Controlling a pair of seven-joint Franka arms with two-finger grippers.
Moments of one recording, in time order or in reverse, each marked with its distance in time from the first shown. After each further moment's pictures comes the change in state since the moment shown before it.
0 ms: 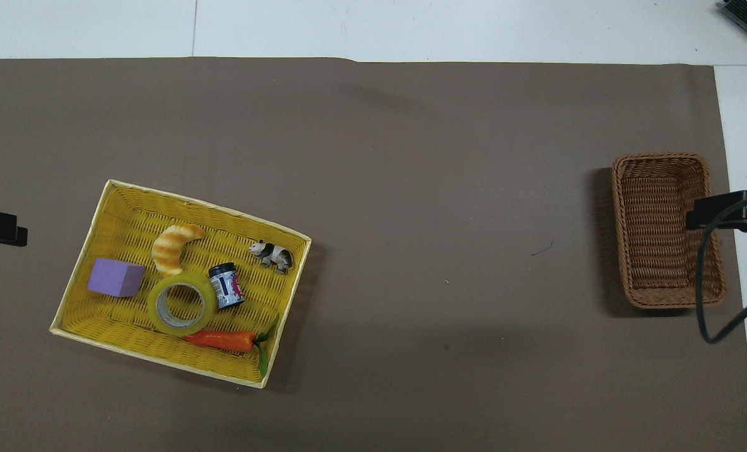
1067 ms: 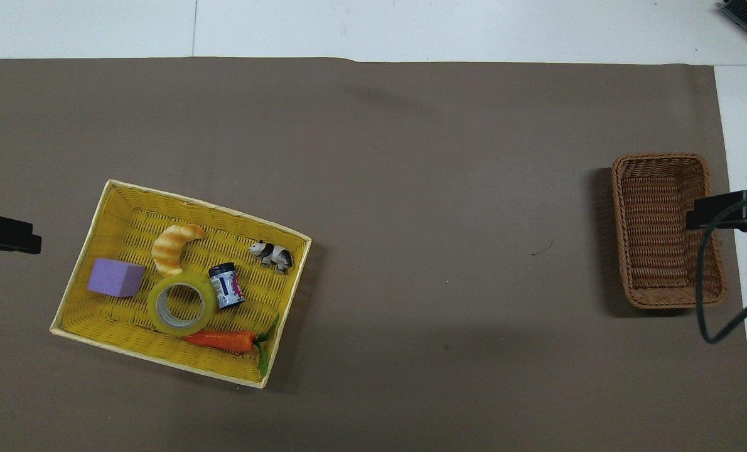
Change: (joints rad) left arm -0.005 -0.006 -0.012 -0.036 0.000 0.006 0.000; right arm 0.000 0.000 0.000 0.000 0.000 0.000 0.000
